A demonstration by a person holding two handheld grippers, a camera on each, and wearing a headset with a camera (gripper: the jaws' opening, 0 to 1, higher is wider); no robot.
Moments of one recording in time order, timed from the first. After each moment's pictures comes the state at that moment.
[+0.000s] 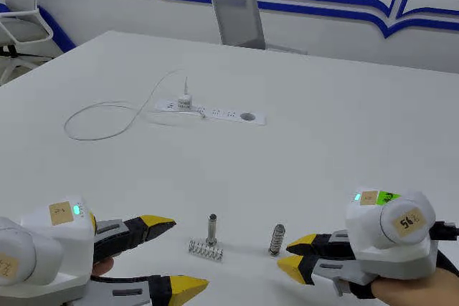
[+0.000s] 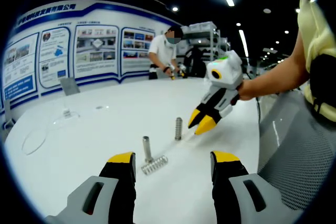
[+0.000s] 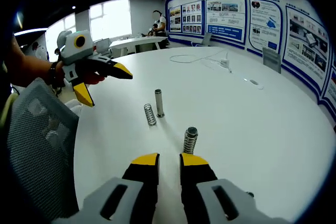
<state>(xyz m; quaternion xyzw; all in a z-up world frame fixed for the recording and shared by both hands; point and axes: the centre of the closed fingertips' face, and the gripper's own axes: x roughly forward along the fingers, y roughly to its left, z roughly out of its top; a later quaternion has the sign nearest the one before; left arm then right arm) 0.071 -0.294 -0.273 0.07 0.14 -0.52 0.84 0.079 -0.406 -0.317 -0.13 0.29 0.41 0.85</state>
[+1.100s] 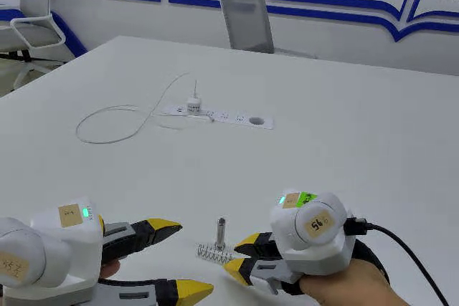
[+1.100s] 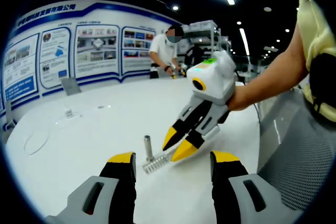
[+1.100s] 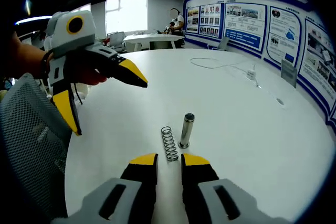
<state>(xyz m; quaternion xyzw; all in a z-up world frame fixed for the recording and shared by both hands) 0.070 -0.291 -0.271 0.07 0.14 -0.52 0.84 0.107 -0.325 -0.336 -0.17 0.28 0.46 0.83</state>
